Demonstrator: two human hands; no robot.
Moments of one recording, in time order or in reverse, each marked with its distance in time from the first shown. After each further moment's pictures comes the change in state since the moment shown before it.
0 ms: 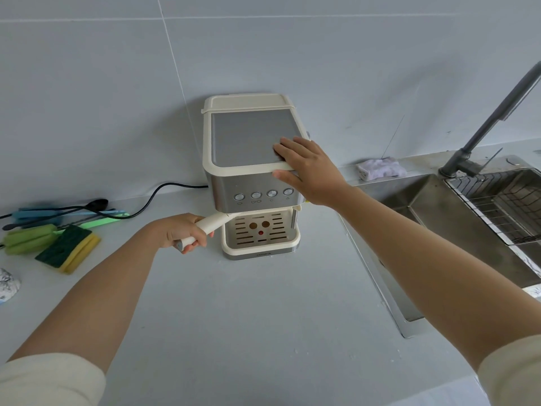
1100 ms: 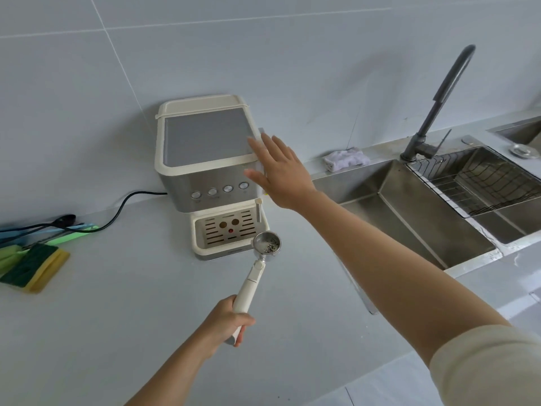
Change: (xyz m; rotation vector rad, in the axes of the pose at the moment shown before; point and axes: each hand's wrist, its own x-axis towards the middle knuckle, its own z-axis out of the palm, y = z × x) left_hand -0.042 -0.037 0.204 -0.204 0.004 0.054; right_hand -0.038 0.008 -0.008 0.048 -0.078 0.223
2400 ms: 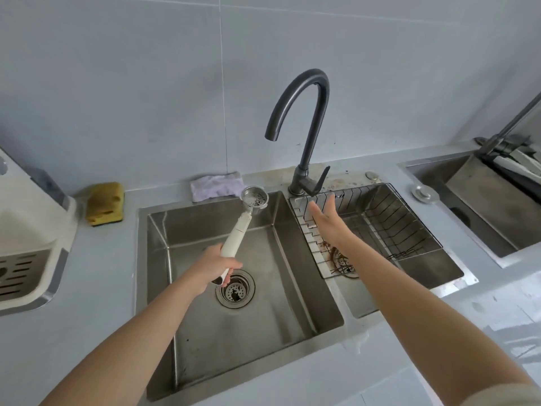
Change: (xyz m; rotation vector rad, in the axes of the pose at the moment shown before) left_hand 0.216 0.280 0.284 -0.047 0.076 0.138; right_hand -0.089 0.486 -0.073 0.730 -0.110 0.730
